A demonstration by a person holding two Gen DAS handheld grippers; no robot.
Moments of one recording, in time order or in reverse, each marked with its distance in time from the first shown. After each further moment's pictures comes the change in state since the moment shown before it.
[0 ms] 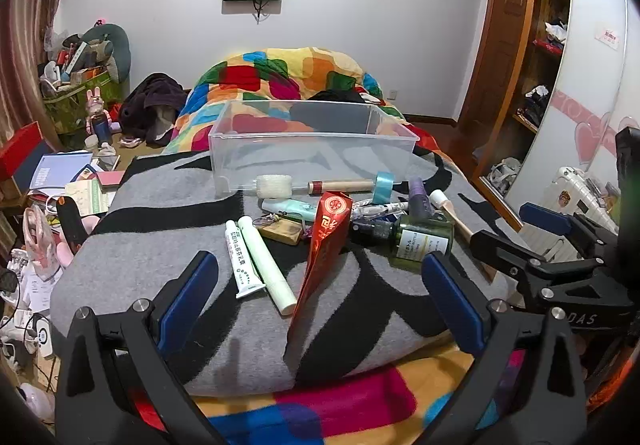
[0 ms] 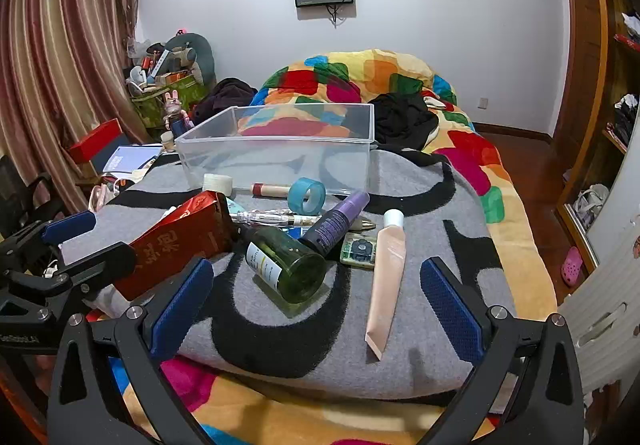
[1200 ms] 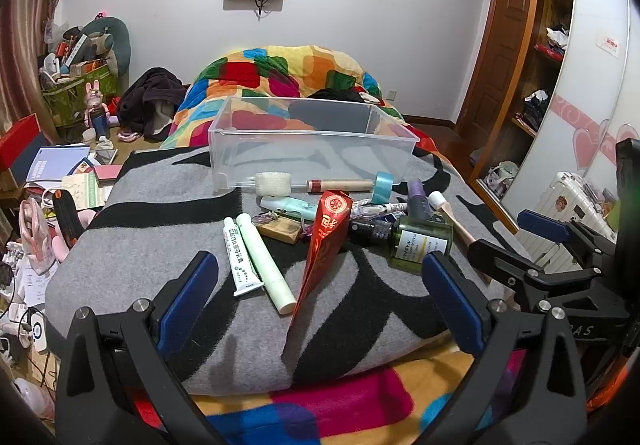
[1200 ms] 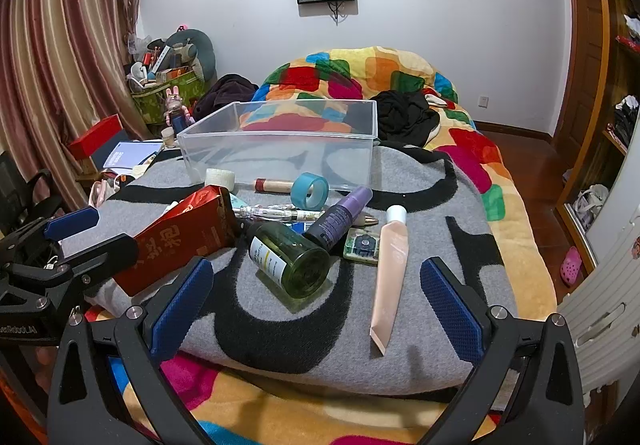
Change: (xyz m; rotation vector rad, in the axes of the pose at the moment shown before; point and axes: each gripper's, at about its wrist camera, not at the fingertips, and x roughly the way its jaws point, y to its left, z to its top) left arm 0.000 0.003 0.001 -0.025 0.008 -0.012; right arm 0.000 0.003 -0.003 -0.006 0.008 -0.003
